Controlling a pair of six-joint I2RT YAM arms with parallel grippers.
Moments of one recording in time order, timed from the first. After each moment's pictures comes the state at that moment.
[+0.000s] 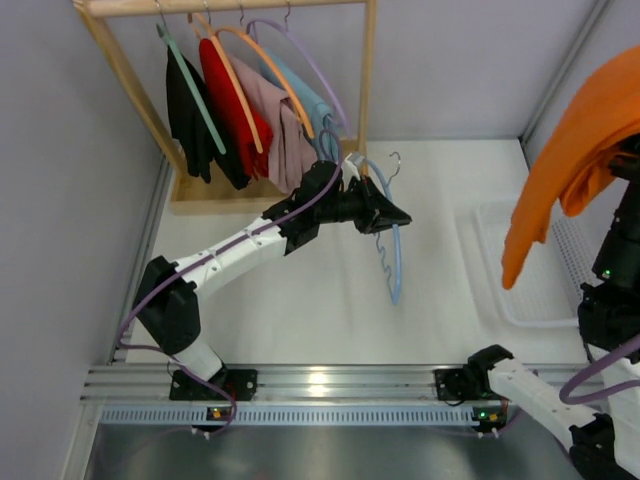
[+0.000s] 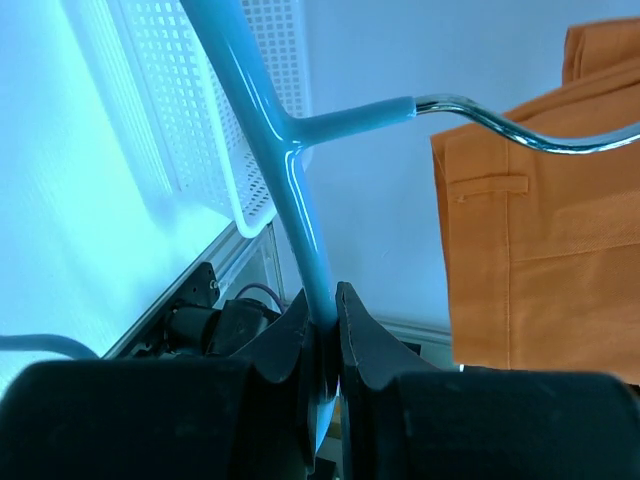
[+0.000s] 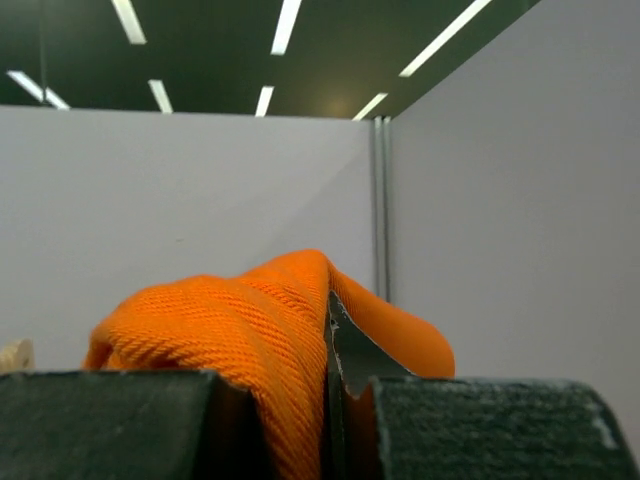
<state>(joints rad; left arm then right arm) -0.79 1.63 1.36 0.03 0.48 -1.31 0.42 0.79 1.47 0.29 0.41 -0.50</state>
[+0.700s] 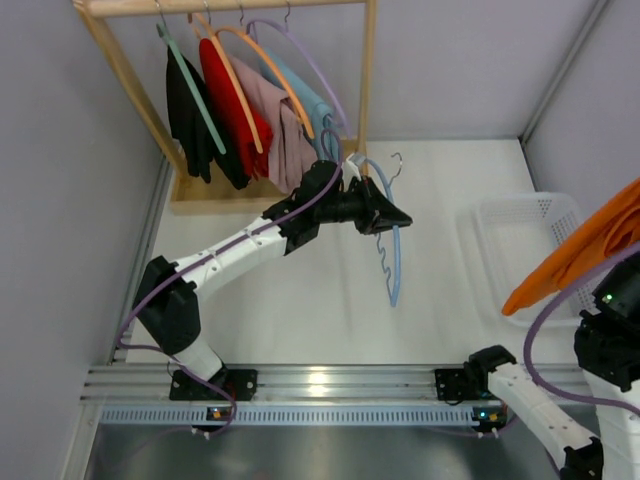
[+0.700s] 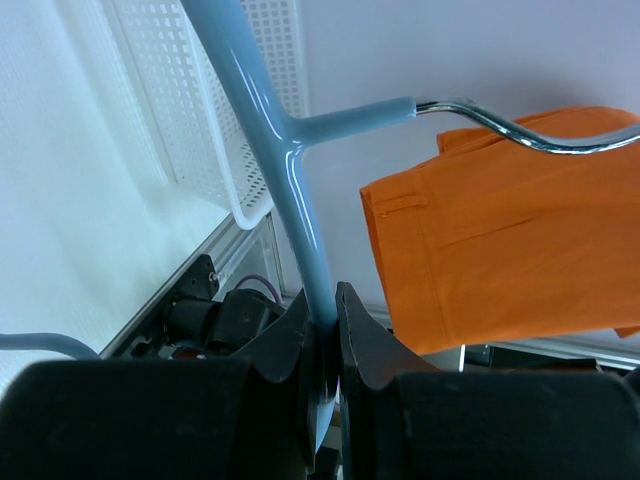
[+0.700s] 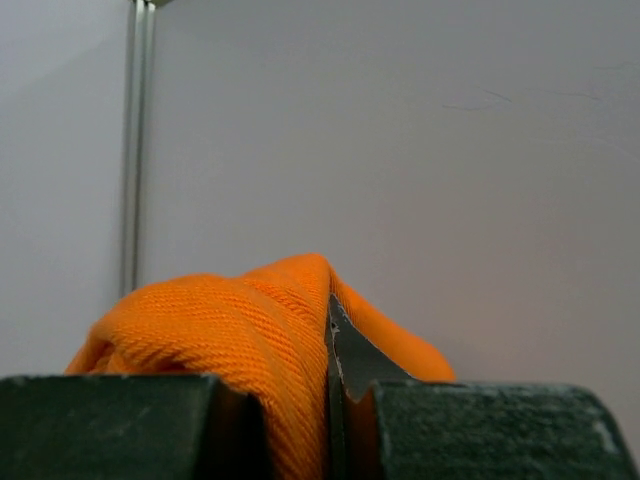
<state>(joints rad) -0.79 1.63 1.36 0.03 0.50 -1.31 0.33 0.63 1.33 0.36 0.72 -0.96</state>
